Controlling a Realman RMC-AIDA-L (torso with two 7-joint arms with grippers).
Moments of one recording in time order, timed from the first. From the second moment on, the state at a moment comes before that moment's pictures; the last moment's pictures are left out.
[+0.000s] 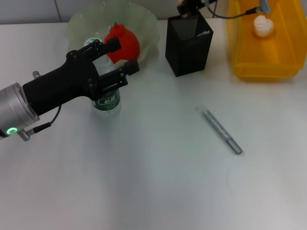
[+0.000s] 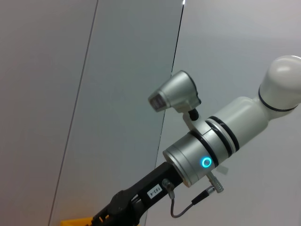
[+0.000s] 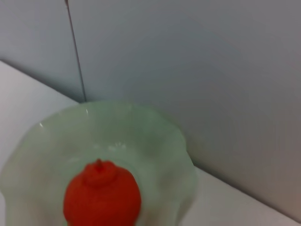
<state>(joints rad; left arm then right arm) -0.45 -2.07 0.98 0.44 1.34 1.58 -1.07 1.03 2.06 -1.26 -0.84 -2.61 -0.94 2.66</state>
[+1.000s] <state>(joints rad) -0.45 -2.07 0.97 0.44 1.34 1.57 -1.07 0.96 2.08 -1.27 -1.10 -2.64 -1.28 2.73</state>
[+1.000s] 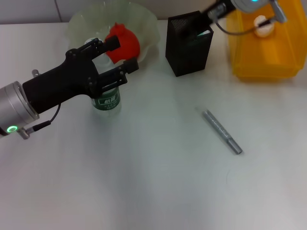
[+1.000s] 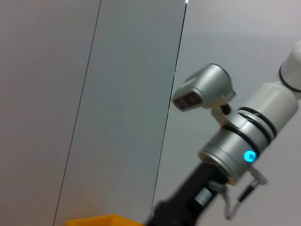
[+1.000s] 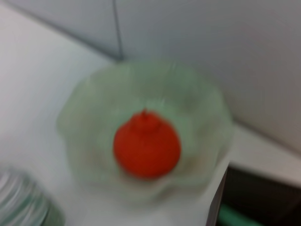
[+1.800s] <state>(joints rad) -0.46 -2.07 0.97 0.45 1.34 1.56 -1.07 0.94 2.09 -1.44 -0.86 -2.68 -1.42 2.82</state>
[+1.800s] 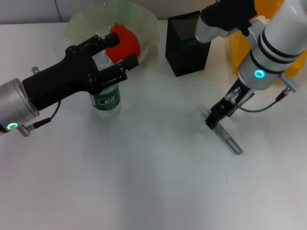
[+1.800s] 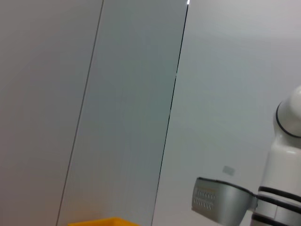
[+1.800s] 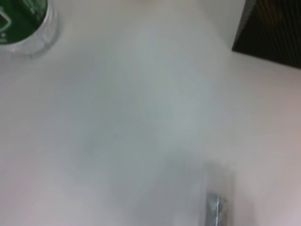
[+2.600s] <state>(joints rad) -0.46 -2.07 0.96 0.45 1.33 1.56 -1.07 0.94 2.09 -1.47 -0.80 -2.65 -1.38 2.82</state>
